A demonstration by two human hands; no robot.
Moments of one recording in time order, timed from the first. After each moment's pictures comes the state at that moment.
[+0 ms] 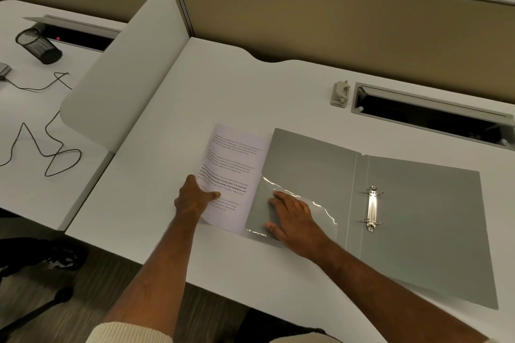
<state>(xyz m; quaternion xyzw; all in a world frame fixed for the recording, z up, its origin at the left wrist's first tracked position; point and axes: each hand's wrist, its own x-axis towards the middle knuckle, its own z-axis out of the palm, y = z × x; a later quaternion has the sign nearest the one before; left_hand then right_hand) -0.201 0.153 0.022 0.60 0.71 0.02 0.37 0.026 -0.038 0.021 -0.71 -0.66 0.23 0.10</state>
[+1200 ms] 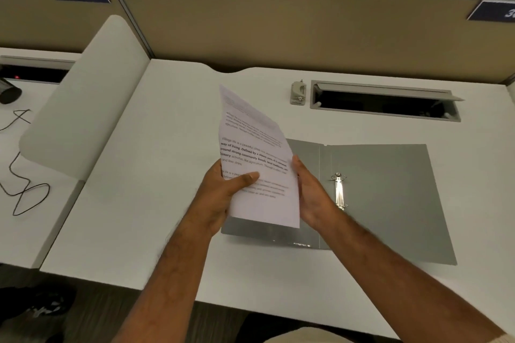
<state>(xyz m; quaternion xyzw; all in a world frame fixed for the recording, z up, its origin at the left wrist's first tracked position) -0.079 0.049 0.196 0.45 0.42 0.21 0.76 0.092 -0.046 0.120 -0.46 -0.03 0.61 0.64</state>
